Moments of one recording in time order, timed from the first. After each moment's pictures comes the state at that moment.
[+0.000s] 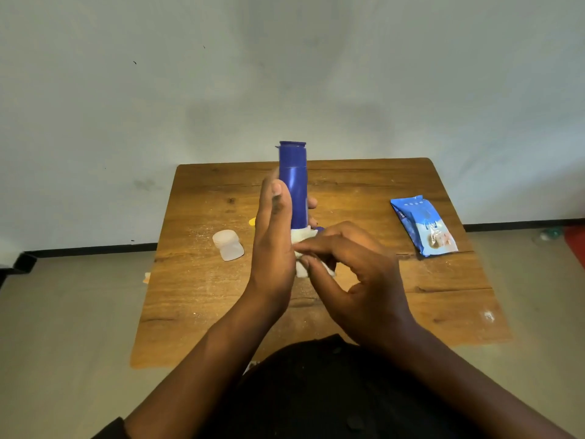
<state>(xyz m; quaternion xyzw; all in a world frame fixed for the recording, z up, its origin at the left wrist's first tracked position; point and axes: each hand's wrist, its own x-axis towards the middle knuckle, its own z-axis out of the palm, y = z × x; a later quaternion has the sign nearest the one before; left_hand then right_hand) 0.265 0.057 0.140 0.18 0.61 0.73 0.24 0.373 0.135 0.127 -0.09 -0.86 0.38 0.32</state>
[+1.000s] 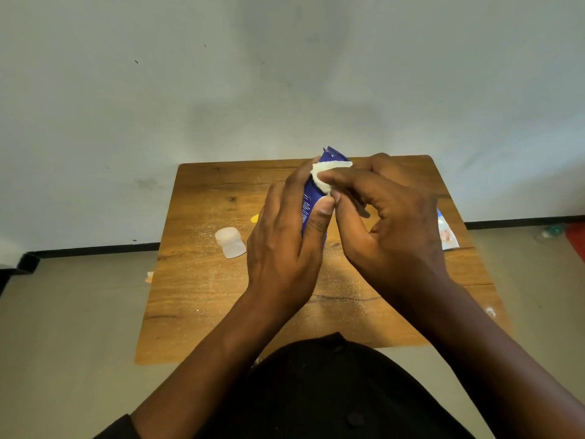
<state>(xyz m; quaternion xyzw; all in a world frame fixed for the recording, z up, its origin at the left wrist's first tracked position) 0.272 0.052 0.138 0.37 0.80 0.48 0.01 0.361 0.158 0.173 -0.14 -0.88 0.28 0.36</state>
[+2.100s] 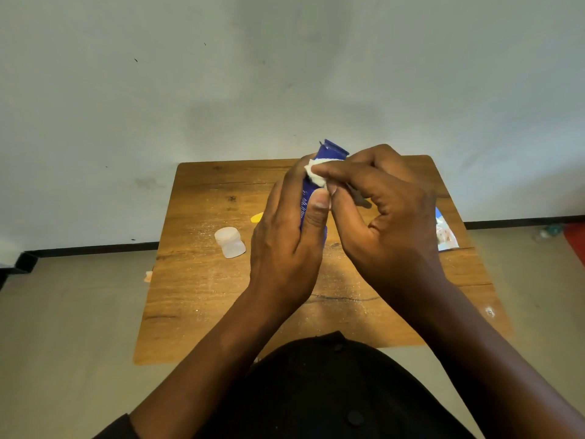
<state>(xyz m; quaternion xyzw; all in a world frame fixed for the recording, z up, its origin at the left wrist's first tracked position) 0.269 0.055 0.143 0.37 0.76 0.54 0.04 0.353 0.152 0.178 -0.14 -0.85 0.32 0.39</state>
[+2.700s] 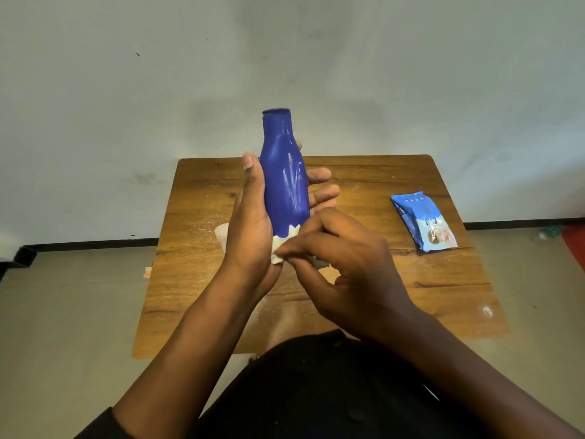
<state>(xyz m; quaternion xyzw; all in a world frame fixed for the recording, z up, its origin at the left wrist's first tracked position) 0.249 0.044 0.160 0.13 0.47 0.80 0.35 0.367 0.126 0.147 -0.01 -0.91 0.31 0.29</state>
